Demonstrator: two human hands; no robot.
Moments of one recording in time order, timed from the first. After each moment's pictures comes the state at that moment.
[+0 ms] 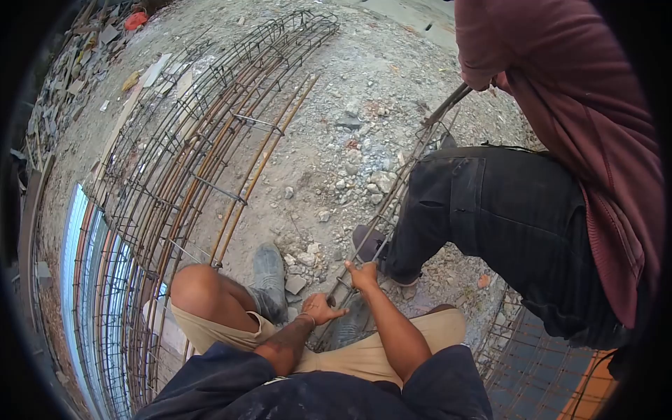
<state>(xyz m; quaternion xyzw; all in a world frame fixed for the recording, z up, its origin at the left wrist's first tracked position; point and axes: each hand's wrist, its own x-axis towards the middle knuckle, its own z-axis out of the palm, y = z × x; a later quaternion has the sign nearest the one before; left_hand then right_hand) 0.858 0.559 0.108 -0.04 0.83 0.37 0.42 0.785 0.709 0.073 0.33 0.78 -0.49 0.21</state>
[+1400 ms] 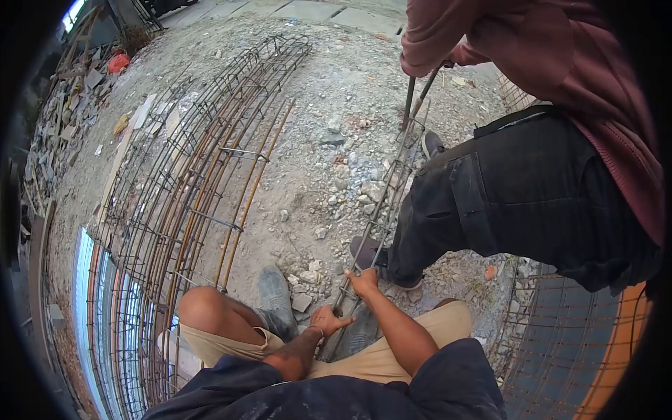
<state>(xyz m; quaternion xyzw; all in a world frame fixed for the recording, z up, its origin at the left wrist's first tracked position) 0.850 0.560 0.116 -0.02 0.84 0.37 0.39 0.770 0.698 0.110 0.37 0.77 -0.46 0.24</state>
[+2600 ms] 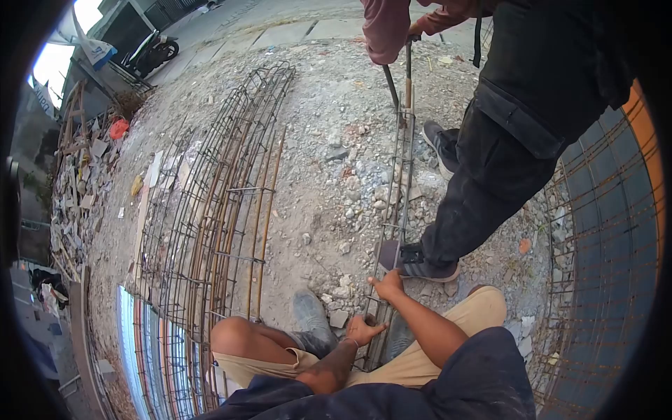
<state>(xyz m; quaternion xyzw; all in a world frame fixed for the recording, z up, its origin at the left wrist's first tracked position) 0.849 0.558 0.101 -0.02 0.85 0.37 0.38 0.764 0.691 0.117 0.33 0.81 -0.39 0.27</state>
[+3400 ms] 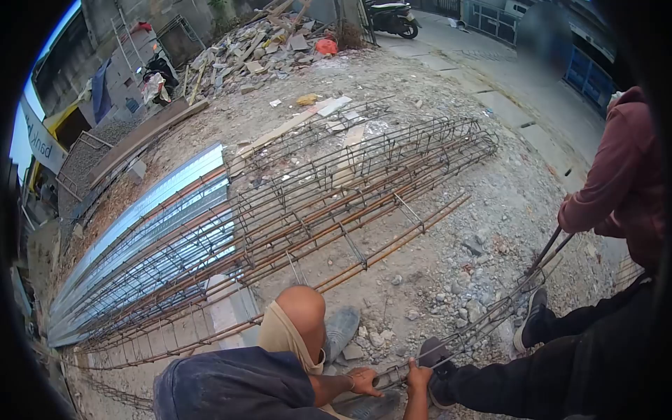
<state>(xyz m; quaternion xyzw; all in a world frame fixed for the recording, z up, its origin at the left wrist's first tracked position) 0.854 0.561 0.096 0.02 0.84 0.38 0.39 0.766 0.717 0.088 0.31 0.76 -0.52 0.26</state>
